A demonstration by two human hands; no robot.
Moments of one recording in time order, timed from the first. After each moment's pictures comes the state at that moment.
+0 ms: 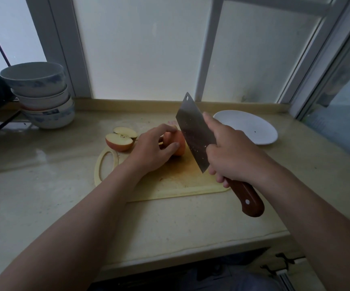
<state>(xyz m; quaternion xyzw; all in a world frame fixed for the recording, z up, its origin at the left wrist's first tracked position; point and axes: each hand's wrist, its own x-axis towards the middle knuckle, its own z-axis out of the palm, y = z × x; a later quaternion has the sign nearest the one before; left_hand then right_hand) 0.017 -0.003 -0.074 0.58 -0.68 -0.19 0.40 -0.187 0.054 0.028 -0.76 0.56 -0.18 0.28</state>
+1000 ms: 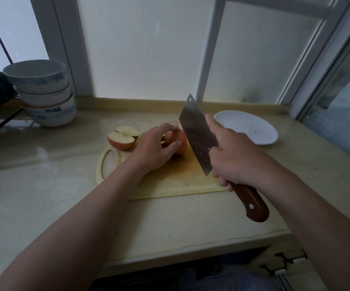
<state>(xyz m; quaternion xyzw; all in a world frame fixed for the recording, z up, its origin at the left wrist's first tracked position) 0.017 -0.005 -0.076 0.58 -0.68 -0.19 0.41 -0.187 0.066 0.031 -0.76 0.57 -0.15 0.27</state>
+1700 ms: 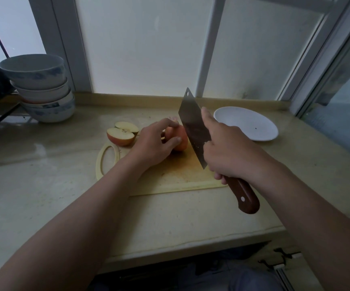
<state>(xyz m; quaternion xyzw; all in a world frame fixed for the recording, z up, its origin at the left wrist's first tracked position) 0.017 -0.006 -0.076 0.57 -0.67 -0.20 0.42 -0.175 0.065 0.032 -0.77 0.57 -0.13 0.25</state>
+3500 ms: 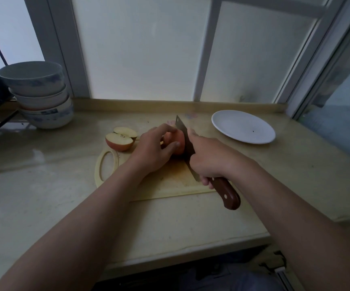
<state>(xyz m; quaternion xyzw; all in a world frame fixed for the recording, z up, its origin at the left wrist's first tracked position) 0.015 -0.005 -0.079 0.58 -0.68 -0.16 0.42 -0.156 0.039 0.016 -0.75 0.59 -0.03 0.28</state>
